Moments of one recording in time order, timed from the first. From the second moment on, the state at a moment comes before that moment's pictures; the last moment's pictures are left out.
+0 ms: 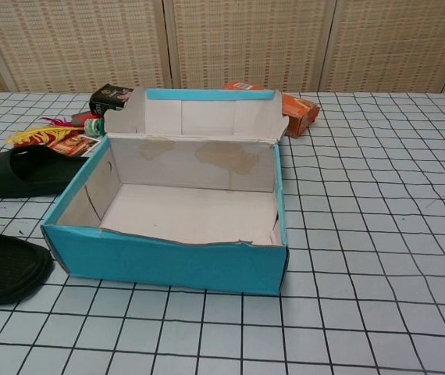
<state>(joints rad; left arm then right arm) -0.27 -1.23 0.07 -1.47 1.44 1.06 0.16 0.06 -1.06 -0.04 -1.61 -1.73 1.55 0.05</state>
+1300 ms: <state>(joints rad) -0.26 -1.33 0.04 -1.33 1.35 1.11 0.23 0.06 -1.05 -0.06 -1.63 -1.75 1.53 0.06</state>
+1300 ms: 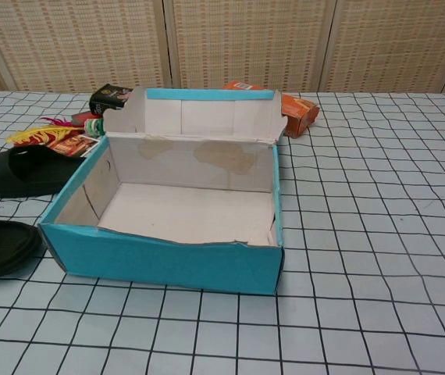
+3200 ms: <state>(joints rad) -0.63 -1.56 -0.25 -1.83 1.28 1.09 0.63 0.09 -1.04 -0.07 -1.62 -1.74 1.49 0.10</state>
